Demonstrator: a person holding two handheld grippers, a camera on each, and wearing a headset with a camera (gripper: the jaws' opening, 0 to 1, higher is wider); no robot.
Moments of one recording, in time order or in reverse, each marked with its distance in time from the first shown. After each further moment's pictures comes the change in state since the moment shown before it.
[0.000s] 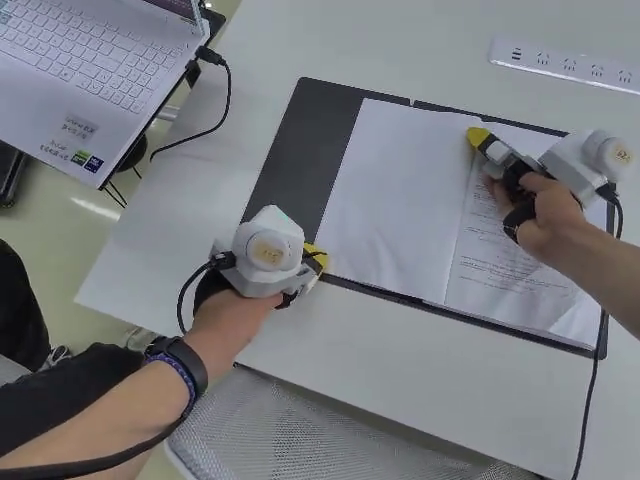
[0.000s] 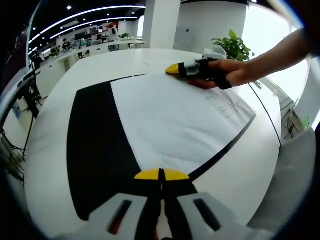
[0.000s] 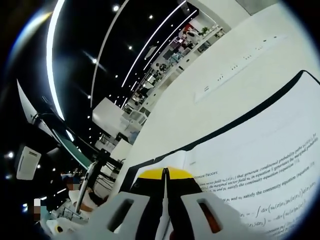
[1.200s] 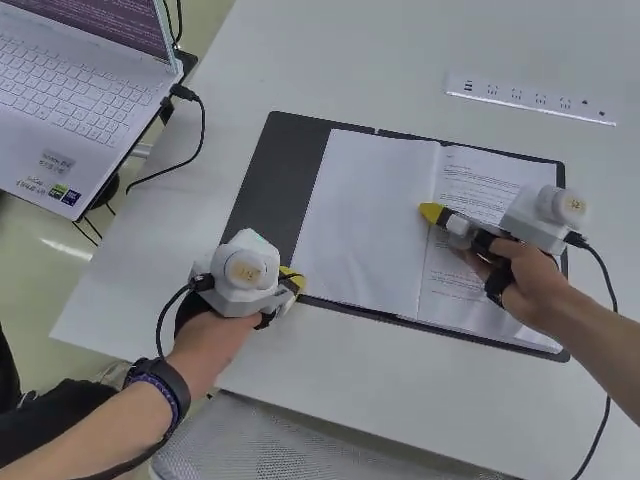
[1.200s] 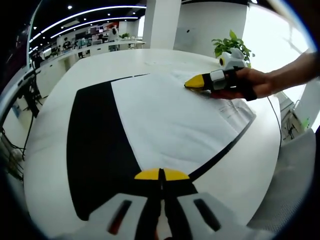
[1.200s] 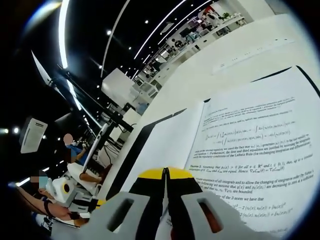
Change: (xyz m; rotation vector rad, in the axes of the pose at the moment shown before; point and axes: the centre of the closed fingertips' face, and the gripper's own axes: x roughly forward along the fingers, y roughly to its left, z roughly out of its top) left arm -0.001 0.001 -0.001 -0.007 -0.004 -0.004; right arm -0.062 0.027 -0.065 -0.136 0.232 0.070
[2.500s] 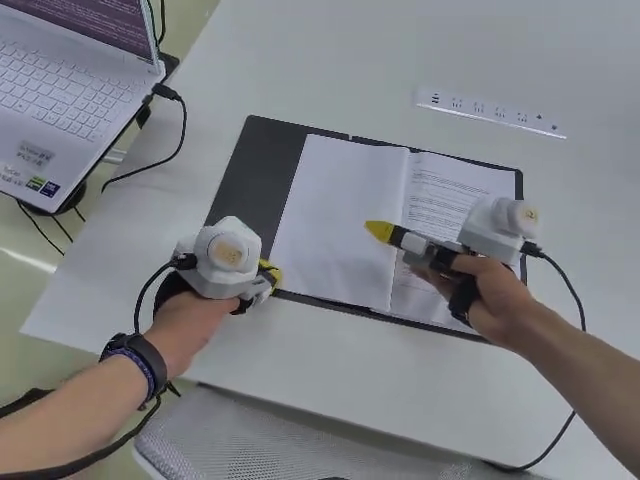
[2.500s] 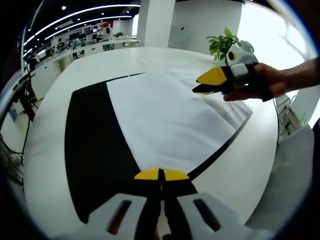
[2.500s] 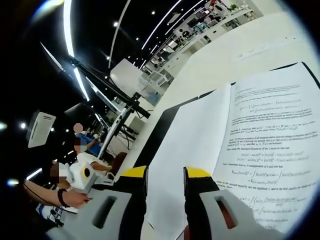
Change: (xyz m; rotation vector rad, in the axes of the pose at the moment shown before) left arm 0.000 -0.002 0.001 0.017 0.010 -0.038; right arm -0.018 0.040 -0.035 -0.014 0.100 0.071
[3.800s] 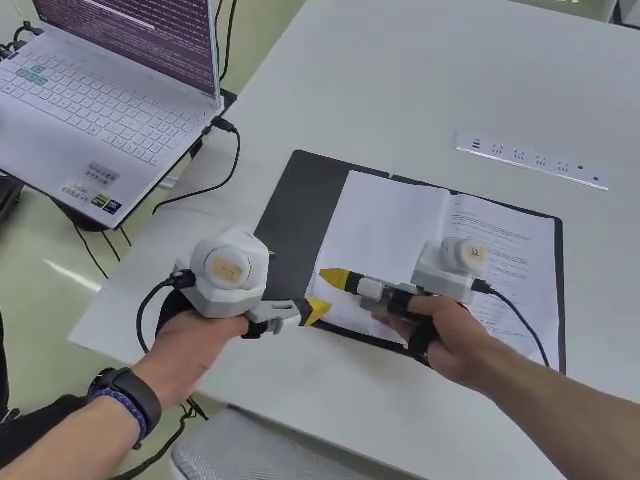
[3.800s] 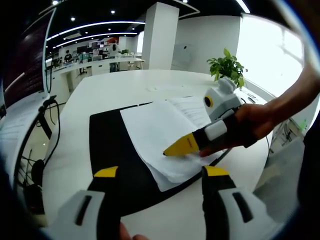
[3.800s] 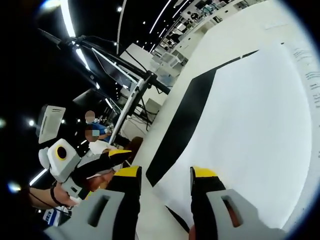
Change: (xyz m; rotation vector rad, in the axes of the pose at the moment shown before) left arm -0.059 0.004 0.044 0.009 -0.151 0.024; right arm 0.069 0.071 -0.052 0.038 0.120 0.123
